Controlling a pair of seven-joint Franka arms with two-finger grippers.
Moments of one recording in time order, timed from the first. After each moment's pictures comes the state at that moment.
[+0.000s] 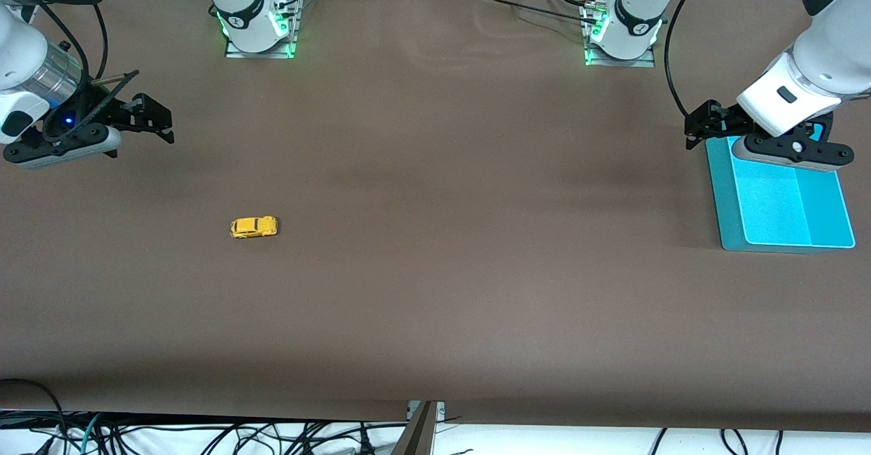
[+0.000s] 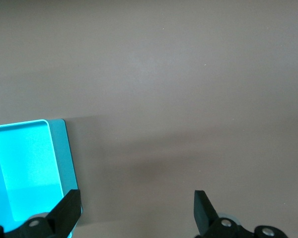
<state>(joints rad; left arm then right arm) -0.03 0.01 -0.09 -1.67 0.02 1.66 0.03 0.02 -0.01 0.08 -1.73 0.02 1.73 -0.19</state>
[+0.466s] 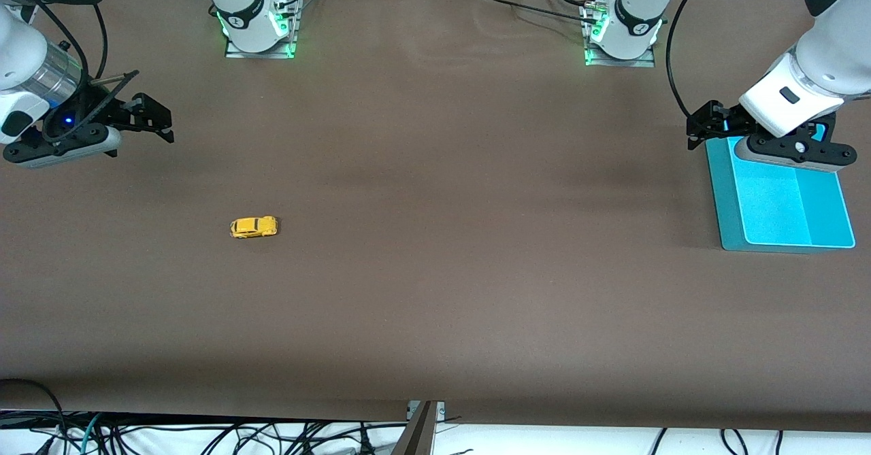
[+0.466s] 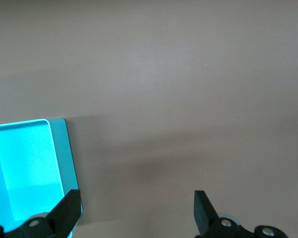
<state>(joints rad) -0.03 0.01 -0.09 -1.67 0.02 1.66 0.03 0.02 -0.01 0.07 -1.73 0.02 1.72 -0.19</state>
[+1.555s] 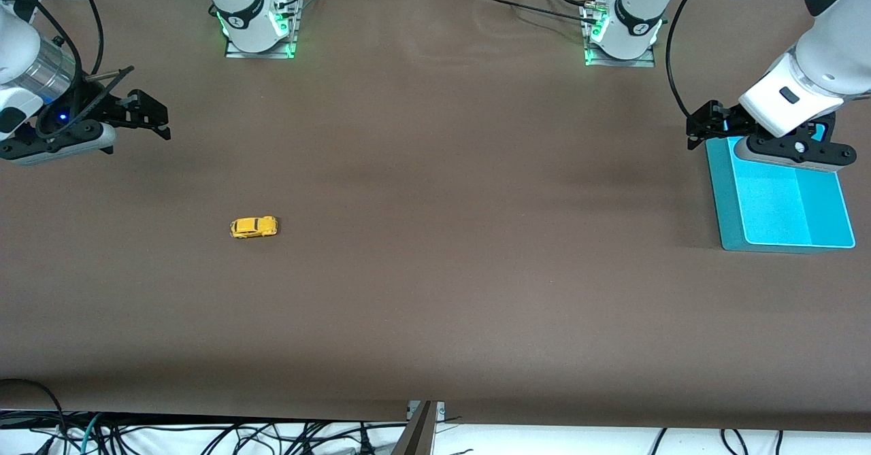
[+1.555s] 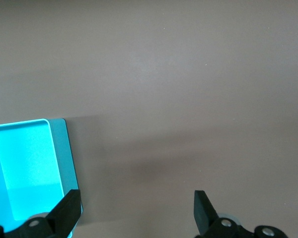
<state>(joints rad) -0.03 0.01 -0.09 -1.67 0.02 1.66 0.03 0.02 -0.01 0.07 -1.71 0.02 1.69 -0.19</state>
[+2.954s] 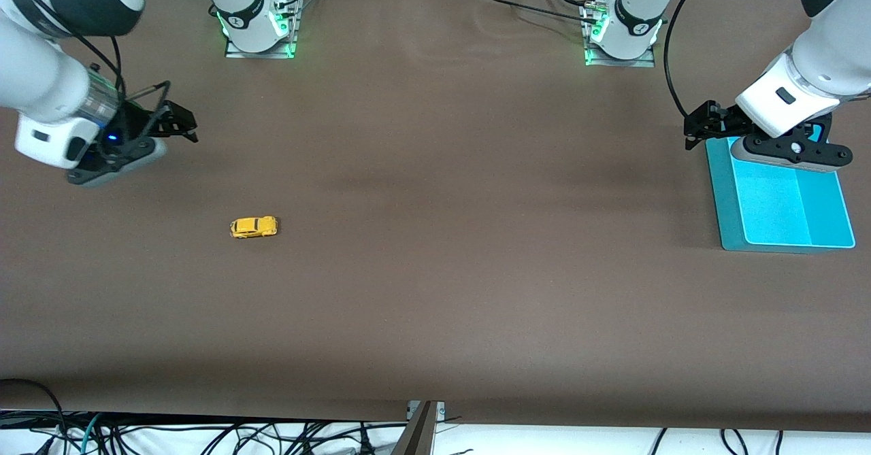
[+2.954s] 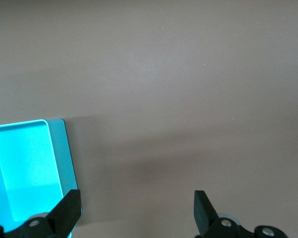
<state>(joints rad) -0.04 0.02 -0.09 -1.67 0.02 1.66 0.03 0.04 0.08 0.10 -1.75 0.02 1.67 -0.44</state>
